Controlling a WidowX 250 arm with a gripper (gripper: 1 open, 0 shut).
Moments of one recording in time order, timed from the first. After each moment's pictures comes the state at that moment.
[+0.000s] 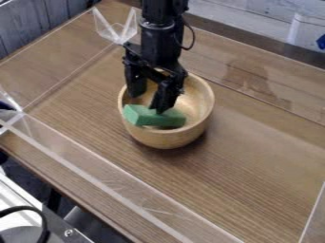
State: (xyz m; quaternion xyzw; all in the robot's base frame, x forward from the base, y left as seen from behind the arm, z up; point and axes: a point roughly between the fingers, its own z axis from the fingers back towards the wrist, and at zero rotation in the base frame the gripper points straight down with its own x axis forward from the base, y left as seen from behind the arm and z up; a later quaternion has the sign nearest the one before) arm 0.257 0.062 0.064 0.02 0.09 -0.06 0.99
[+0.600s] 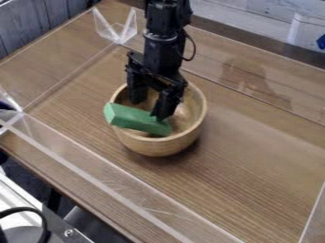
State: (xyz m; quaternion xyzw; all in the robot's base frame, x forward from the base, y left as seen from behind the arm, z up) arm 0.260 0.065 0.045 0.02 0.11 -0.06 0.99
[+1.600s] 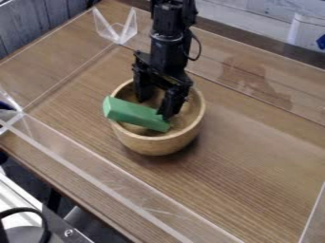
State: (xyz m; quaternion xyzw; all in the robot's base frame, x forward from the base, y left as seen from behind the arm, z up) arm 0.273 0.060 0.044 0.02 0.09 -0.08 0.99
